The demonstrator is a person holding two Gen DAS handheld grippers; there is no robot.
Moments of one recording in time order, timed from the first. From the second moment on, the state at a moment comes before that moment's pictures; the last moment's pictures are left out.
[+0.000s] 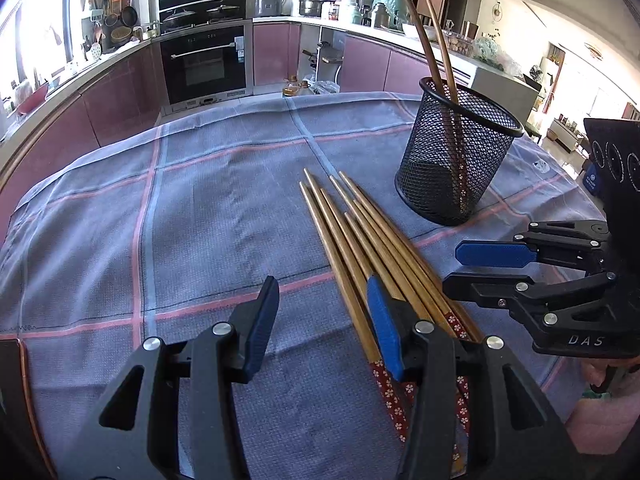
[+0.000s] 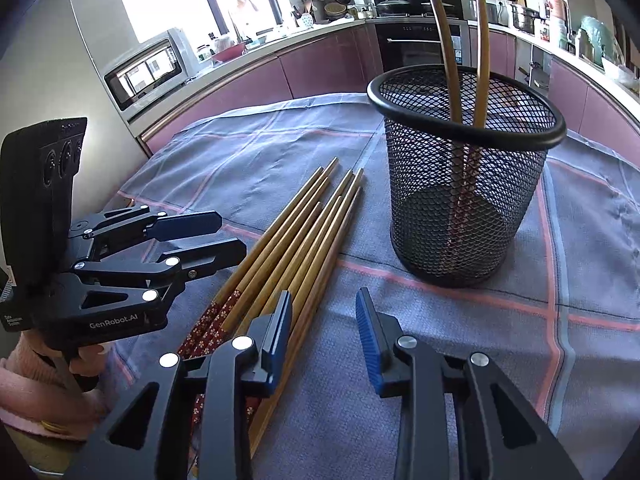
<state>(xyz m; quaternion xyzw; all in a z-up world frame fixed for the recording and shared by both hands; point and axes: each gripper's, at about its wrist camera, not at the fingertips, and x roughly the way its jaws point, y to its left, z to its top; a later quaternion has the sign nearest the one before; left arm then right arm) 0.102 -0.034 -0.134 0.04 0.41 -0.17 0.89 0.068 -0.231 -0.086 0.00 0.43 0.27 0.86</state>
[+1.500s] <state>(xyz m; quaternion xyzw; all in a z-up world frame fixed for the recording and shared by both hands) 0.121 -0.042 -0.150 0.04 0.44 -0.15 0.88 0.085 -0.219 -0.093 0.01 0.44 0.24 0.86</state>
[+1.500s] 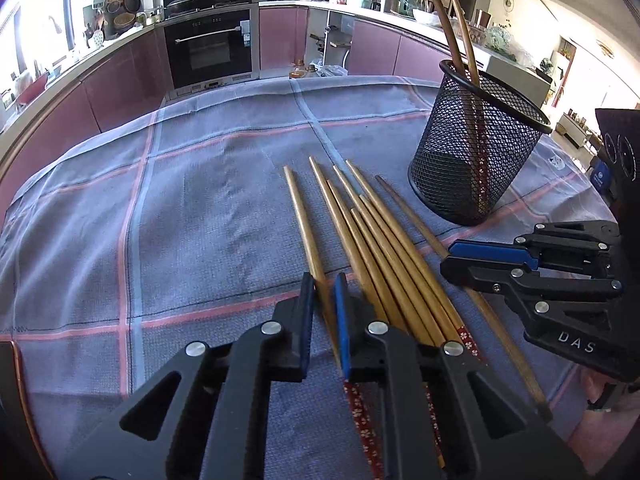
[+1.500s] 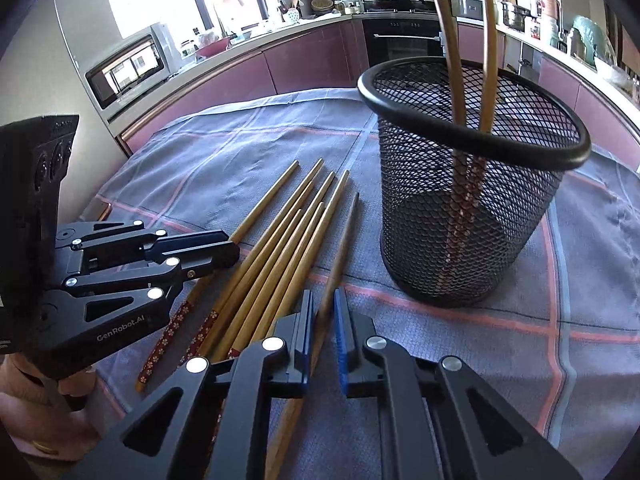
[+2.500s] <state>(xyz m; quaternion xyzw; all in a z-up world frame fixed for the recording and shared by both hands) 0.119 -0.049 -0.152 0.05 0.45 -0.19 0.87 0.079 -0.218 -0.088 0.00 0.44 0.28 0.85</state>
